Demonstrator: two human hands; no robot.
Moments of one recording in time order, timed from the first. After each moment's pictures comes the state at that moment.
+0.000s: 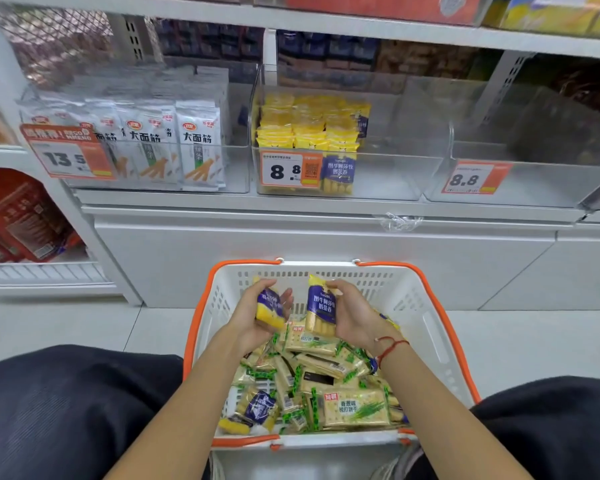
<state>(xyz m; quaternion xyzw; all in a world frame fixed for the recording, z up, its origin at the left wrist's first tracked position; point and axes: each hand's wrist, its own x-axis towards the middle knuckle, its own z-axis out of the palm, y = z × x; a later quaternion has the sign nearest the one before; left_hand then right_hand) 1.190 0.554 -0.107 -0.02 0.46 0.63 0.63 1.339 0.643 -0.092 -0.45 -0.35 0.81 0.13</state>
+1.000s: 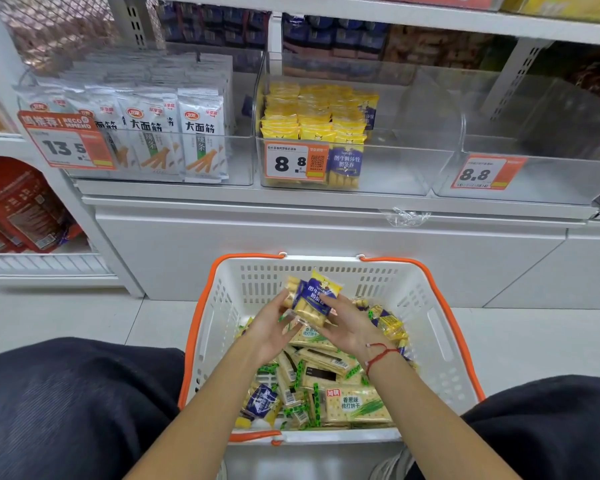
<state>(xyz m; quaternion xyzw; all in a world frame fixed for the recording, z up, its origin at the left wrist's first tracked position) 1.216 0.557 -0.129 0.01 0.52 0.60 0.61 1.331 0.633 -0.118 -0.49 -0.24 0.81 0.22</state>
